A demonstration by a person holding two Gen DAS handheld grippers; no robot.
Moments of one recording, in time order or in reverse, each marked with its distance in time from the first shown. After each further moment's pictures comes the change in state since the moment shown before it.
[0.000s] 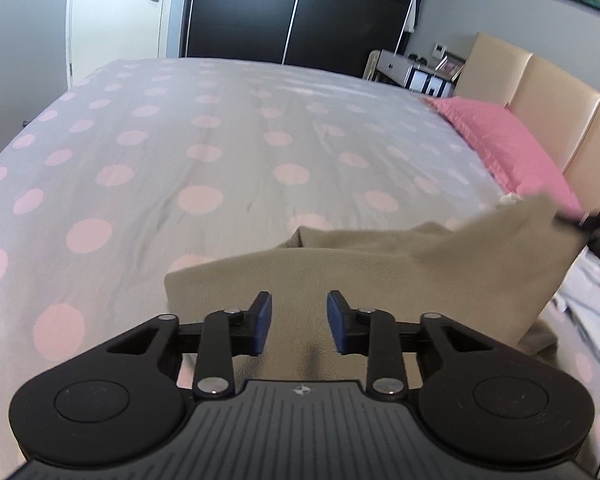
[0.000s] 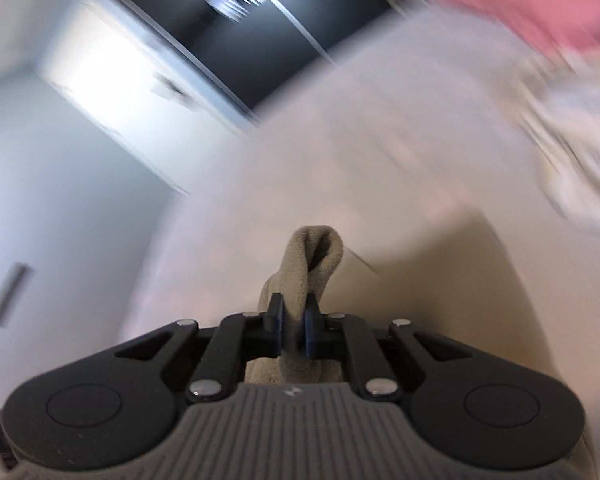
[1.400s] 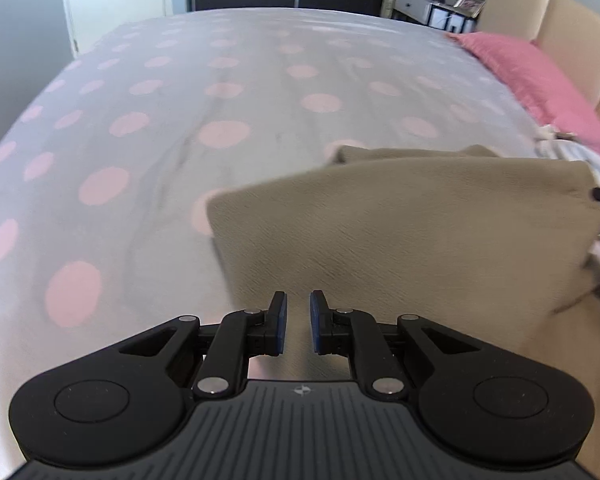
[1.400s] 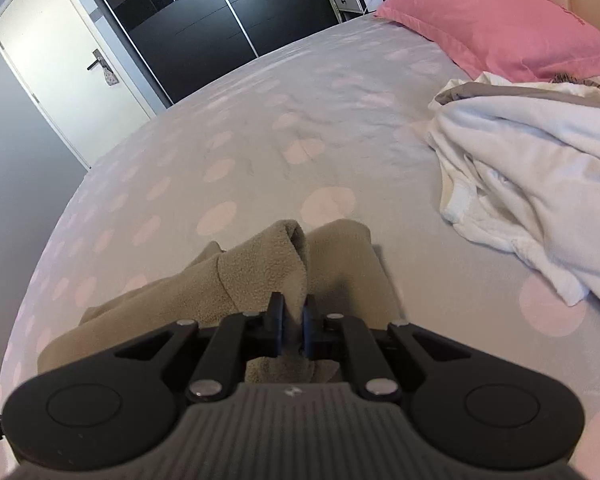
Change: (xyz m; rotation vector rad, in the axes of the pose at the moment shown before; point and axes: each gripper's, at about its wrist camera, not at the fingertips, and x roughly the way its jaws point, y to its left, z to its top) left arm 0.036 0.009 -0.038 0.067 0.188 0.079; right arm 0.017 -0.071 -0.022 -0.092 0.072 -0.373
